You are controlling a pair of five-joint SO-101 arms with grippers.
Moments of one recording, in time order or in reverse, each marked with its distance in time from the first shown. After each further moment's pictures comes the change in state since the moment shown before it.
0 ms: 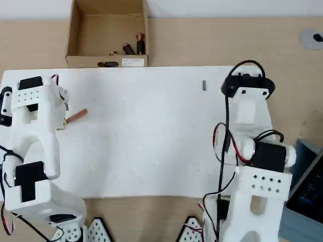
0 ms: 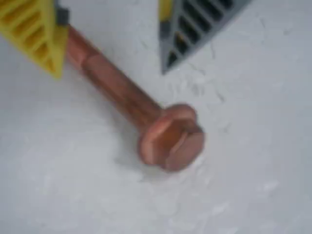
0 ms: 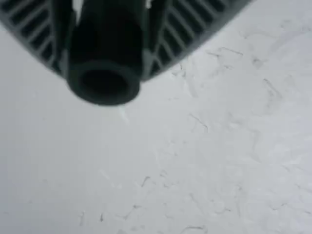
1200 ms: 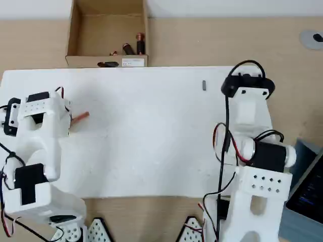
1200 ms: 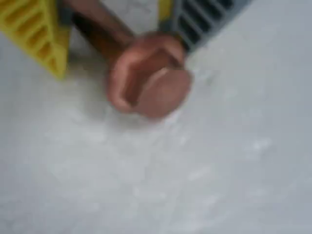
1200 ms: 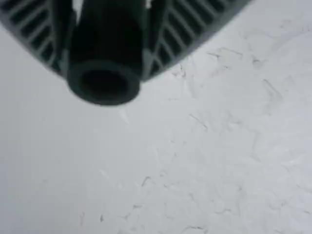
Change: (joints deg) left arm 0.0 -0.6 14.8 -14.7 0.2; right arm 0.0 0.0 0.0 0.0 0.0
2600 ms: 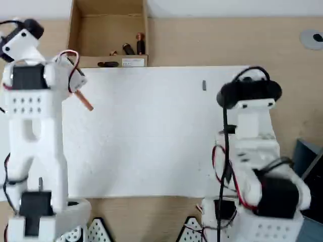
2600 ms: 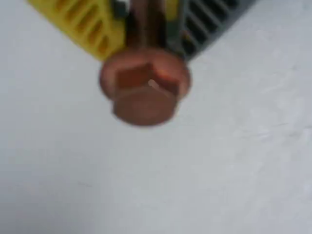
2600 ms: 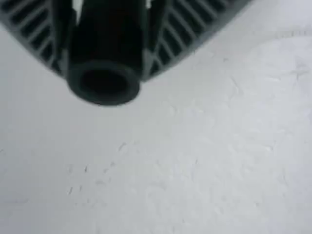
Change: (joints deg) left arm 13.7 -17.1 -40.4 36.1 -36.4; right arm -5.5 -10.1 -13.4 9.6 1.1
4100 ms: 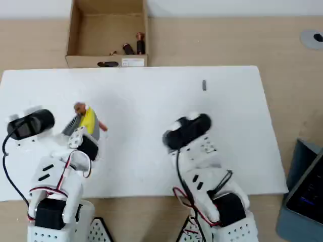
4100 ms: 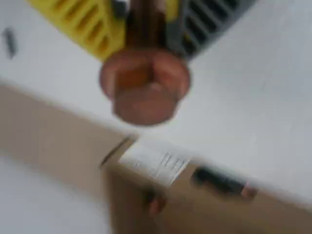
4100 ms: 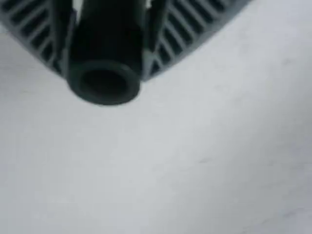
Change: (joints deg) left arm 7.7 -89.9 88.9 -46.9 -5.9; right arm -28.0 -40.9 61.1 -38.7 0.0
